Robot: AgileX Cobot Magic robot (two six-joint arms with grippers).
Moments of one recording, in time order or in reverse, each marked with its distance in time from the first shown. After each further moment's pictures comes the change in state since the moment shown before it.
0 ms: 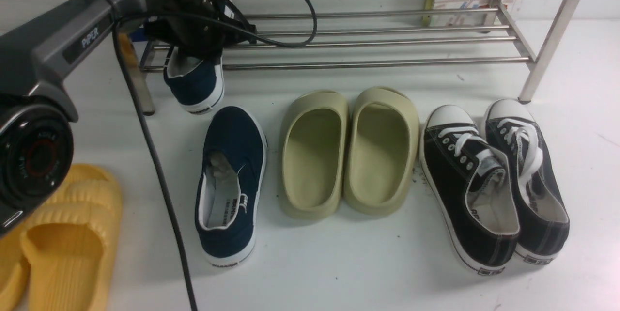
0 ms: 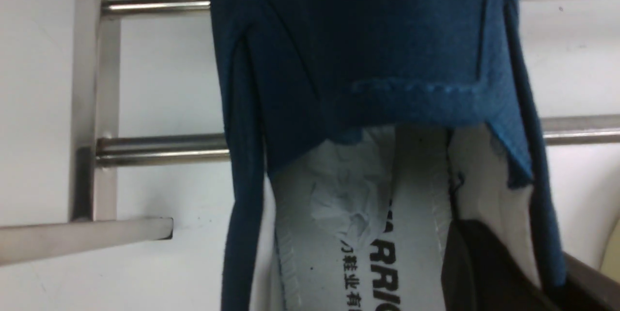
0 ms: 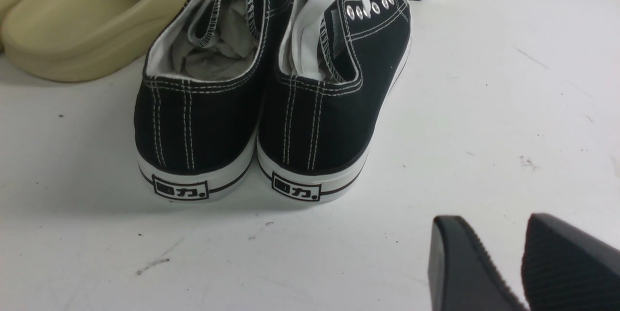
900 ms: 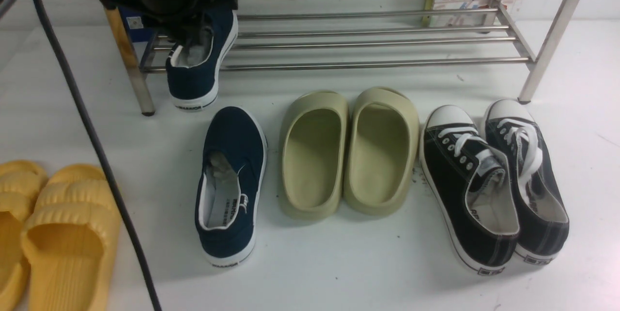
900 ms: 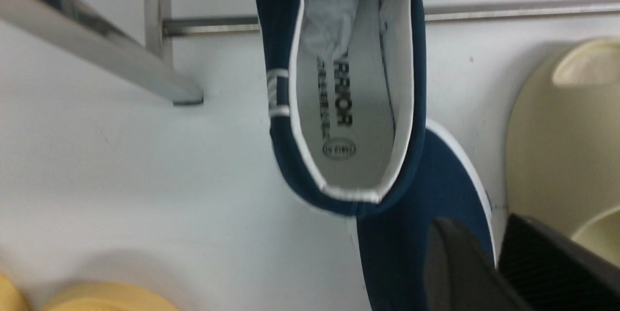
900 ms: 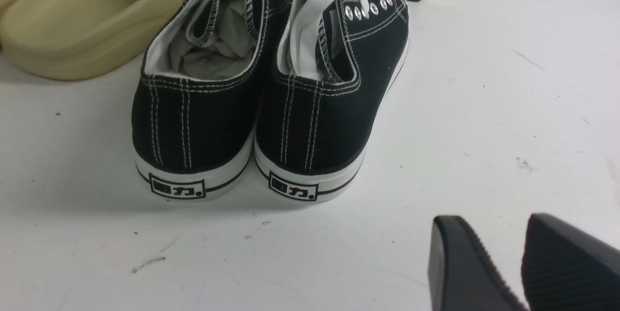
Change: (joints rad) right arm 0.000 0.000 0.000 -0.017 0.000 0.000; left arm 0.000 -0.218 0.040 -0.100 0.318 0.054
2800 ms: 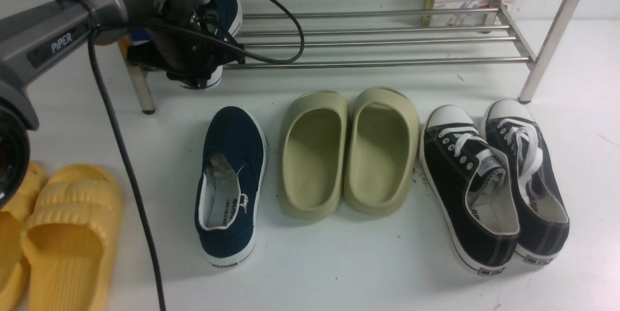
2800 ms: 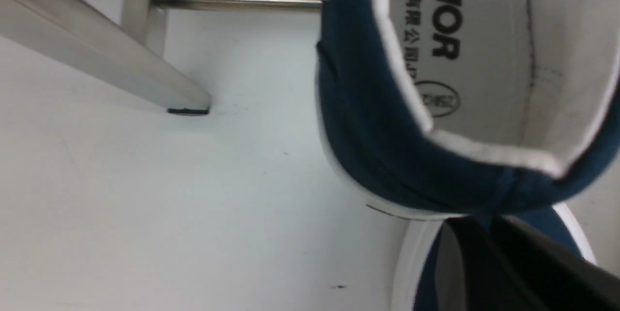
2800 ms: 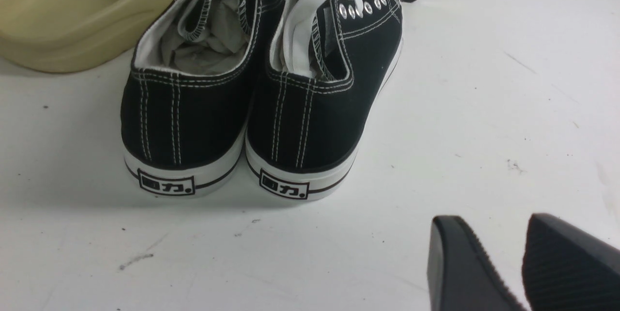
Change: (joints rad) right arm 0.000 0.000 0.000 -0.020 0.000 0.000; left arm 0.000 0.097 0.193 0.093 -0.328 -0.129
